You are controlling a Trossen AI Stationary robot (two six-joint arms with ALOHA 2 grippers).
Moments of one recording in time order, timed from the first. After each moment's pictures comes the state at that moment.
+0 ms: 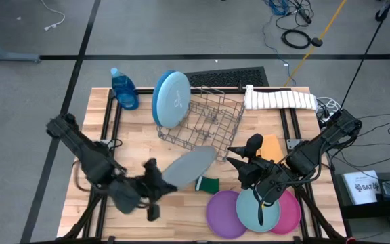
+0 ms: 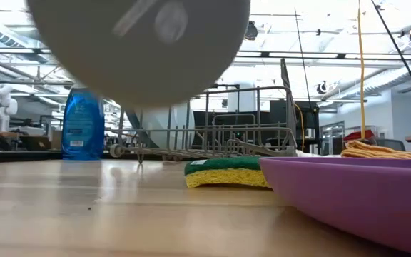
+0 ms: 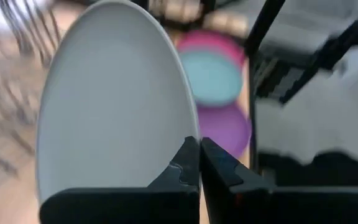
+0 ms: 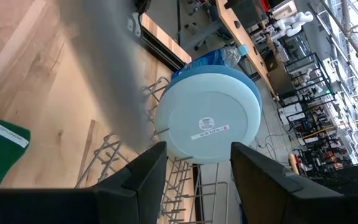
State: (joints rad) left arm -0.70 1.49 1.51 -0.71 -0.59 -0.67; right arm 0.64 1.44 1.44 -0.79 1.04 -0.18
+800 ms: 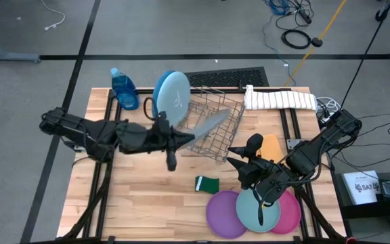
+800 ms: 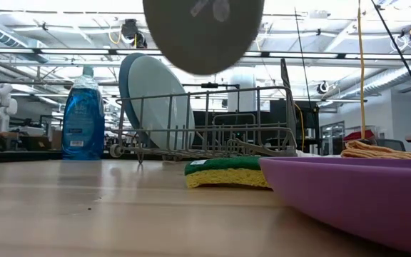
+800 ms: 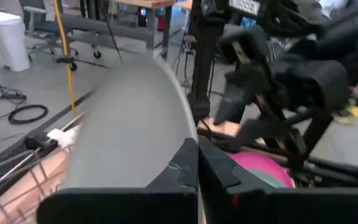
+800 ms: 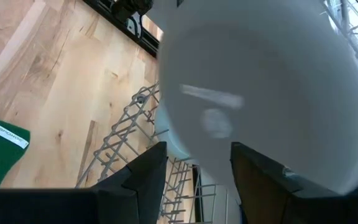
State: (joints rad) left arm -0.32 1.35 1.44 -0.30 -0.49 -0.25; right arm 0.64 1.44 1.44 -0.79 1.04 -0.19
